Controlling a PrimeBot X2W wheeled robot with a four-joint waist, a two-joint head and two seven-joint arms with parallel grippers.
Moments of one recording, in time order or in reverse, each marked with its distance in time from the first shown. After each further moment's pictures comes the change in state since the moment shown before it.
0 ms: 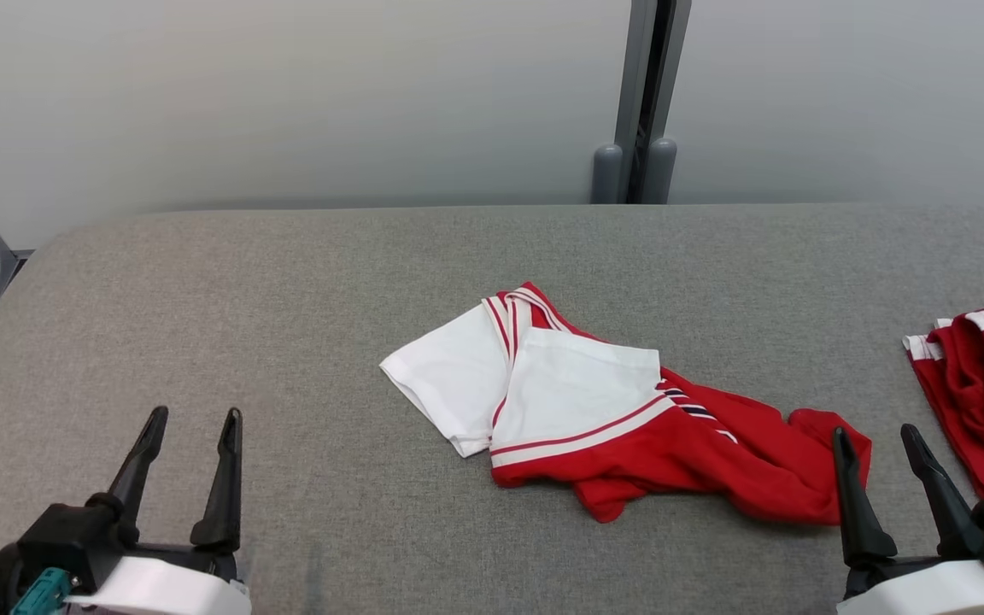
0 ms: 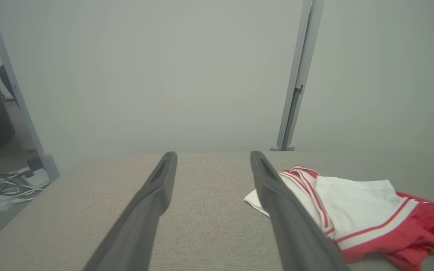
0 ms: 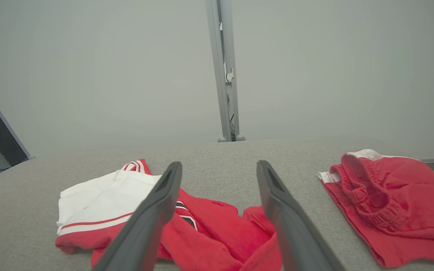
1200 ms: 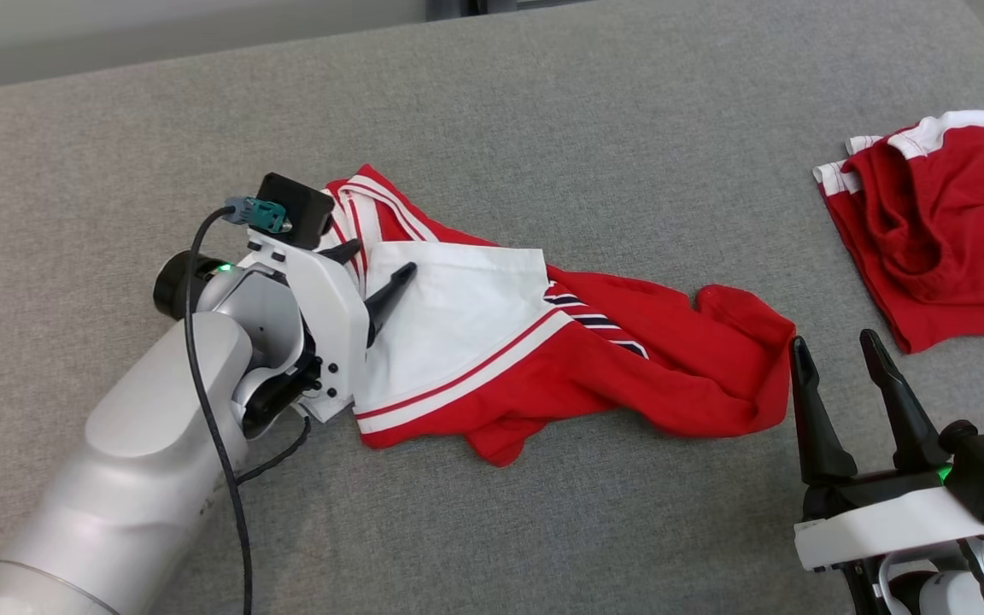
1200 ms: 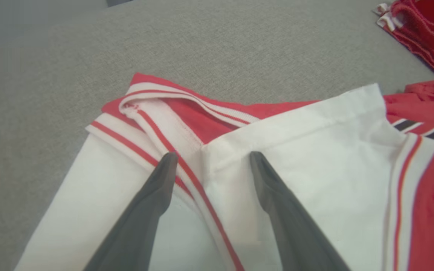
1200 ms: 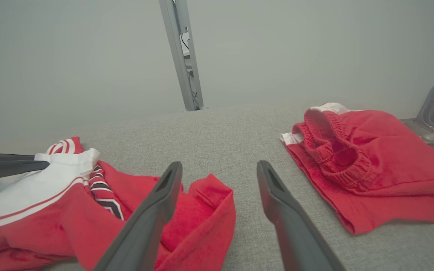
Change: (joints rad) left arm -0.859 -0.154 -0.452 0.699 -0.212 -0.334 0.487; right arm -0.170 0.000 0.088 0.025 0.018 0.000 -0.068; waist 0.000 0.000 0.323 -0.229
